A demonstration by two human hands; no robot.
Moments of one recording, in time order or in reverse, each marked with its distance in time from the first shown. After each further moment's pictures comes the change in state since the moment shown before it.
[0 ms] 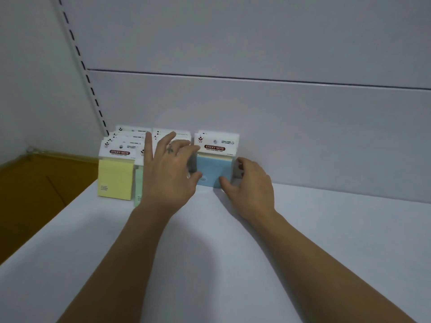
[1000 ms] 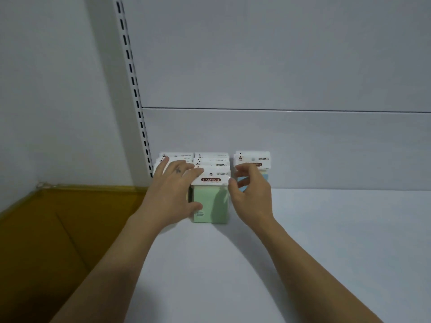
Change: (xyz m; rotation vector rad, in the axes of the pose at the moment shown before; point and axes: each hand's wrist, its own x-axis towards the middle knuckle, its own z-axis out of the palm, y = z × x) left_hand -0.003 -0.126 -0.057 -0.013 -0.300 0.281; right_hand -0.036 -0.129 0.027 0.338 0.259 0.028
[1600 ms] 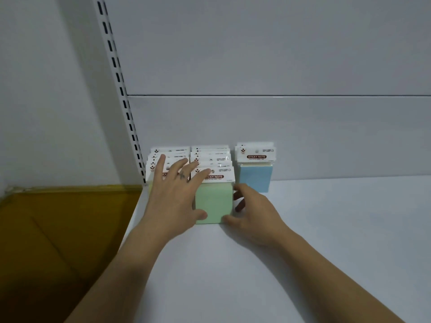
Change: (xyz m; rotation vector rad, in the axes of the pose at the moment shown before) left_hand 0.001 0.000 0.021 0.058 -0.030 0.046; right_hand -0.021 0.023 0.008 -0.302 -0.392 0.137
